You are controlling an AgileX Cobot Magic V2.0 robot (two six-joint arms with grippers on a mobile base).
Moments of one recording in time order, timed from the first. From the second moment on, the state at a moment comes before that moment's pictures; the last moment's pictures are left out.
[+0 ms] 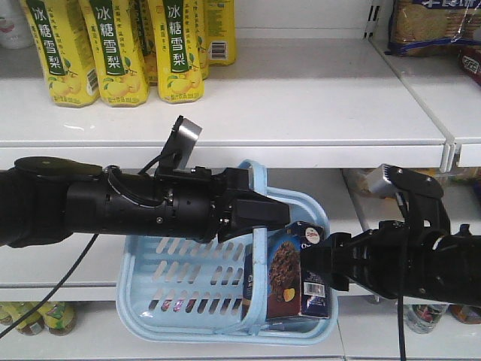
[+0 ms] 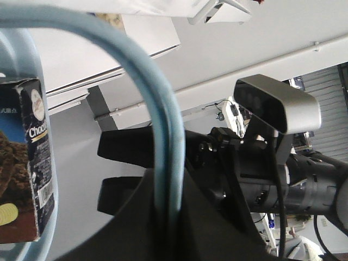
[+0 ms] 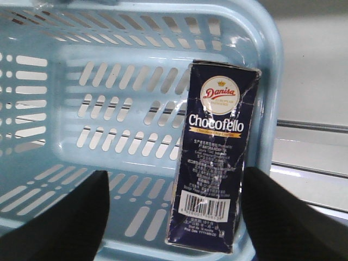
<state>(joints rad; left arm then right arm) -0.50 1.58 -1.00 -1.65 0.86 0.85 0.36 1.17 -0.65 0.70 0.45 -0.25</state>
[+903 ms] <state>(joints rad) -0.50 1.58 -1.00 -1.65 0.86 0.85 0.36 1.27 -0.65 0.84 0.39 -0.43</state>
